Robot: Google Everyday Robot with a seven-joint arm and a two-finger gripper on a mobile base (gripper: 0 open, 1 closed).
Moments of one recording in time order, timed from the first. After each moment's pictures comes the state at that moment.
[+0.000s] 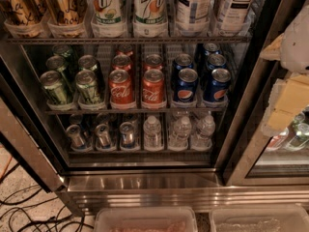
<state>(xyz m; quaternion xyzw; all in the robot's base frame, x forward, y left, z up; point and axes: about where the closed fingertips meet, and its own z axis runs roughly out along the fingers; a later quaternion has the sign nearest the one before) 0.438 -0.217 0.976 -0.60 0.78 -0.03 0.16</state>
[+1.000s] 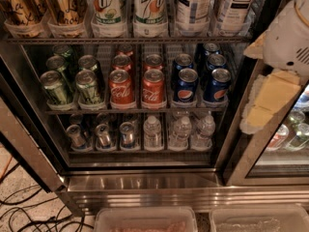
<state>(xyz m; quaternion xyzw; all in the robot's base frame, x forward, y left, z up) 0.438 -0.179 0.983 -0.60 0.78 0.00 0.19</state>
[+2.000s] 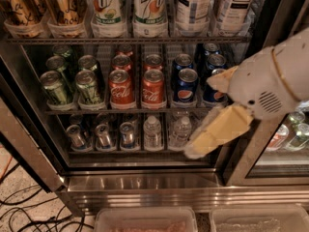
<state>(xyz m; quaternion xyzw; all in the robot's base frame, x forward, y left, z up) 0.408 -0.093 0.953 -0.53 0.77 0.18 0.30</state>
